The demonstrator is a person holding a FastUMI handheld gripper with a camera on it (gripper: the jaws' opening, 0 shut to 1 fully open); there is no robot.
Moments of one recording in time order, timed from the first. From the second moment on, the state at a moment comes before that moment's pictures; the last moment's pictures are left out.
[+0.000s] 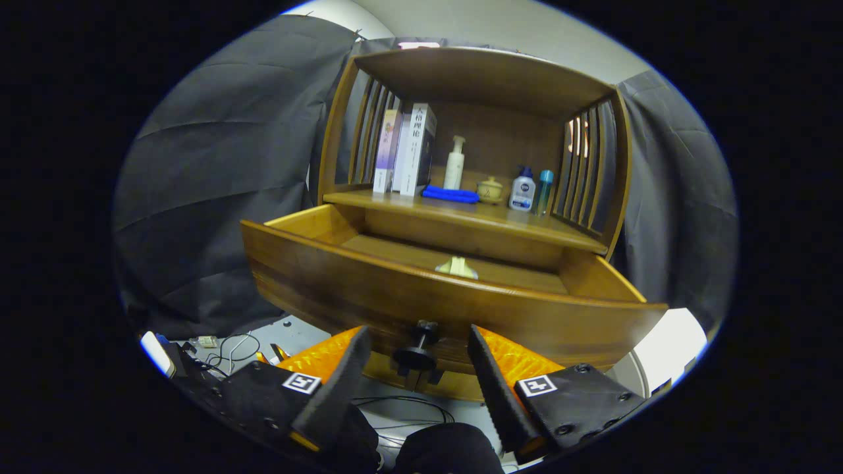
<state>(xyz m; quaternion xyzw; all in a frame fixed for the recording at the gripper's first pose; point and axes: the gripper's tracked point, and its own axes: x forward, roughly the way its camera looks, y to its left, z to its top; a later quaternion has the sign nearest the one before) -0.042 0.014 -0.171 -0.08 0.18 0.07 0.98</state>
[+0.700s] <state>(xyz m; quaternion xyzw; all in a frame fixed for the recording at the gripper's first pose) 0.028 0.013 -0.045 -0.11 0.10 0.11 0.98</state>
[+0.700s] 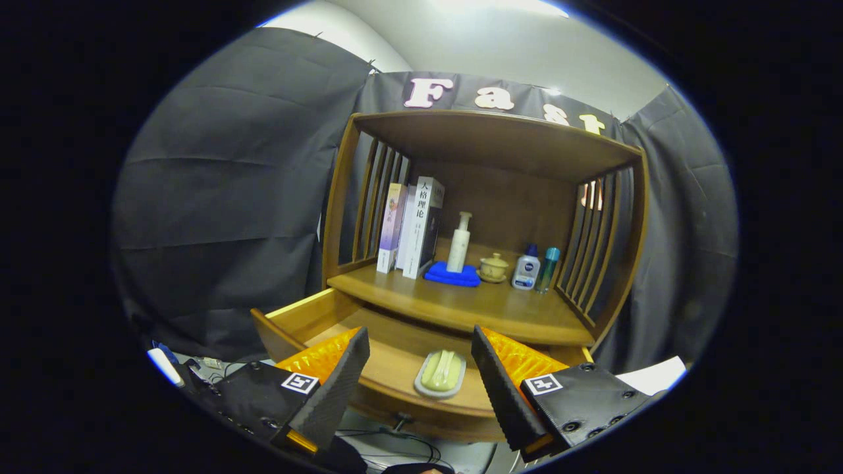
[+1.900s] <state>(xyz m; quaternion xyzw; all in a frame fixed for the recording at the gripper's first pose) 0.142 -0.018 -0.190 0.06 0.42 0.12 0.90</state>
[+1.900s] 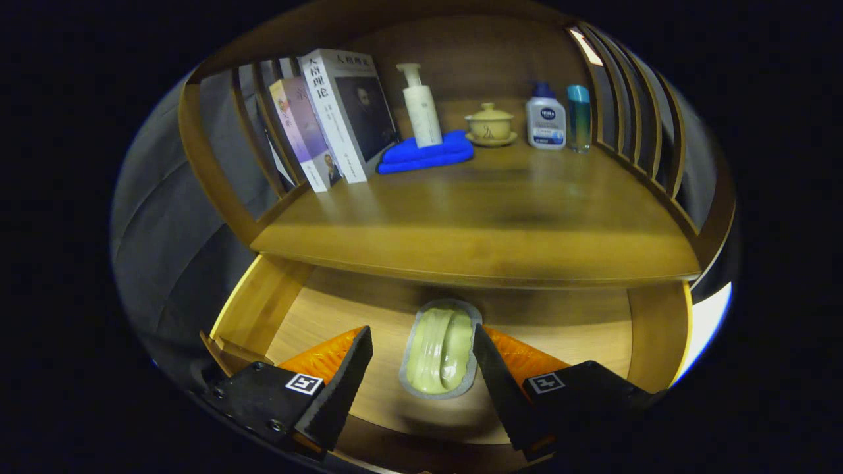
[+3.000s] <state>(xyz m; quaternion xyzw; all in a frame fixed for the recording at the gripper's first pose) 0.133 -0.030 -0.216 0.01 0.43 0.09 0.90</state>
